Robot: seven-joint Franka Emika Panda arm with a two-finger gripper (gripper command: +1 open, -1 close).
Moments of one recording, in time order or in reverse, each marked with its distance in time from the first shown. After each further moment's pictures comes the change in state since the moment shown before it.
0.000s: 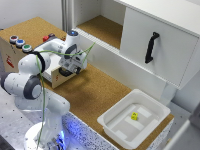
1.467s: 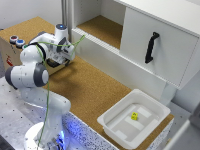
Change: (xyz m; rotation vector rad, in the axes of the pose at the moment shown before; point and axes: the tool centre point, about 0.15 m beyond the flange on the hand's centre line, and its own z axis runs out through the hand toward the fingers) arm 0.026 -0.167 0.013 0.150 0.006 -0.114
